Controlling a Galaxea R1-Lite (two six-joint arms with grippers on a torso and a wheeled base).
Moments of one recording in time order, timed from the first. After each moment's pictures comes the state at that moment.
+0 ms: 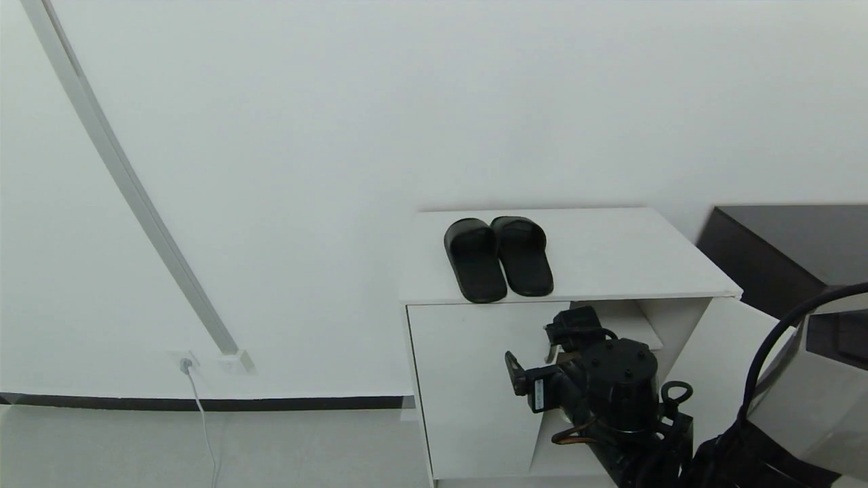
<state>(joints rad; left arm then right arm) 0.00 0.00 0.00 0.00 -0.01 0.00 0.81 2.06 -0.59 -1.23 -0.54 0.13</state>
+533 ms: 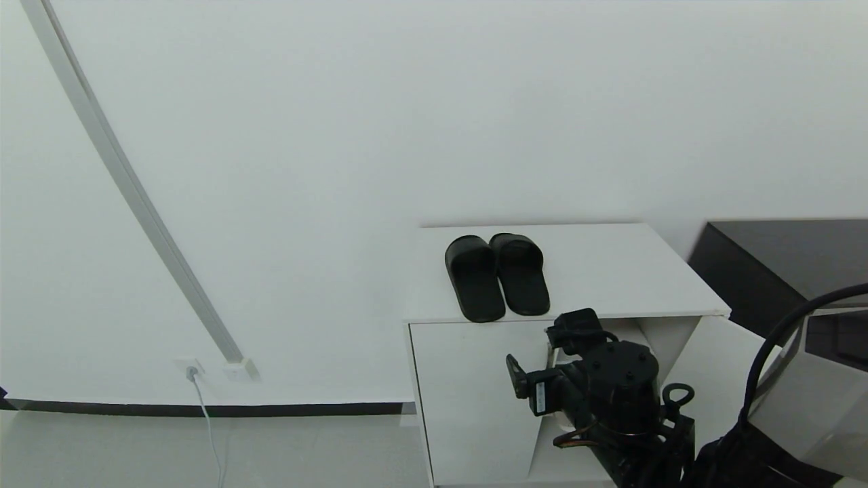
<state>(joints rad) 0.00 0.00 0.00 0.00 -0.01 0.00 0.81 2.06 -0.58 -1.24 -0.54 0.13</state>
